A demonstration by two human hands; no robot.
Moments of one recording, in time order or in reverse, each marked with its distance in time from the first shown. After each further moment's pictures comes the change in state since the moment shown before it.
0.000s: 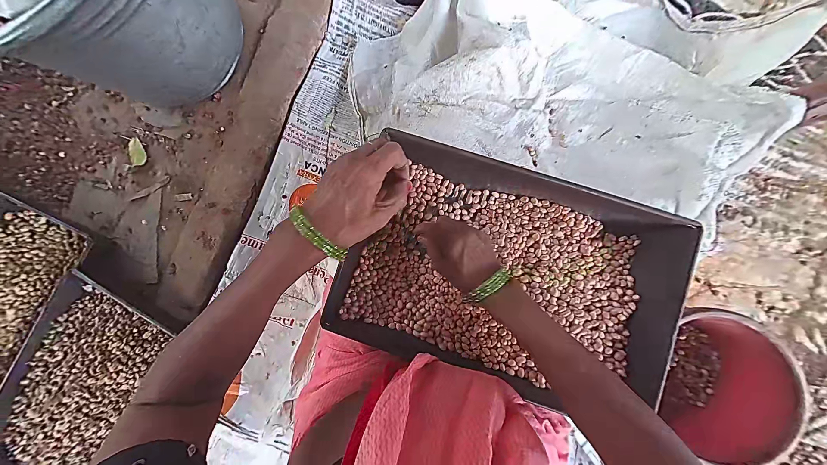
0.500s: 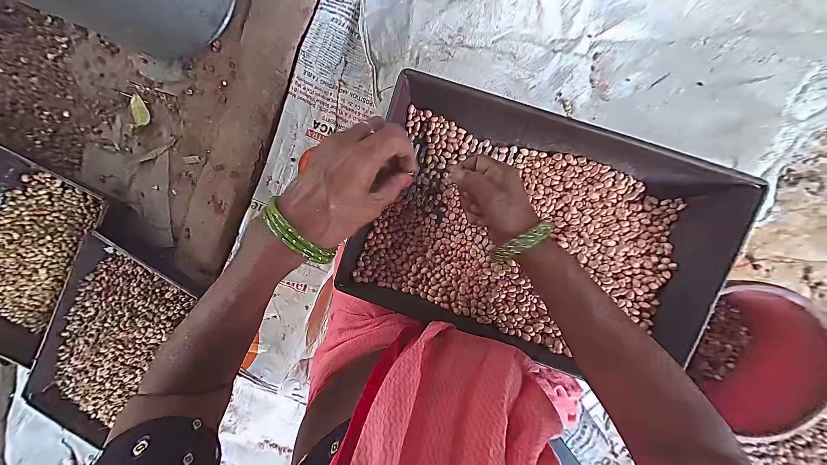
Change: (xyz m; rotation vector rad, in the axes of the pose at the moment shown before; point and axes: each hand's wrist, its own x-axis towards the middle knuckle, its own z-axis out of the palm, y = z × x) left_hand -0.047 0.008 -0.011 -0.080 0.003 0.060; right_hand 0.016 -0.008 -0.020 0.768 -0.065 0.480
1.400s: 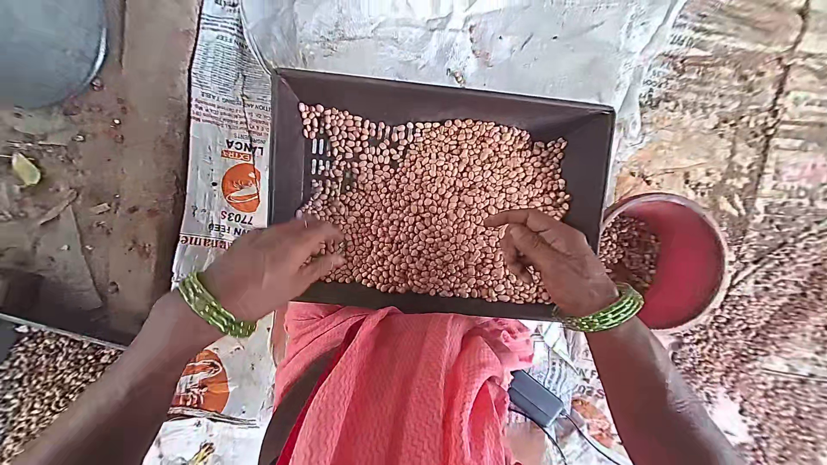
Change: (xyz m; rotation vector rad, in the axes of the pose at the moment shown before) left_hand -0.036 0.042 0.022 0.173 -0.606 -0.199; right_hand -0.176 0.048 -0.100 0.070 0.158 0.022
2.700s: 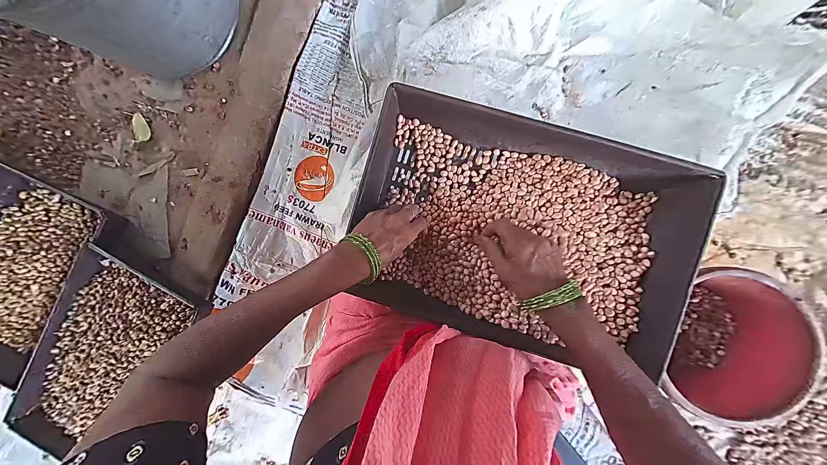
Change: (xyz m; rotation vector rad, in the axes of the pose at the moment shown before) left_hand 0.060 -0.024 0.043 0.133 0.051 0.074; right_hand 0.077 0.012 0.082 -0.895 0.010 -0.312
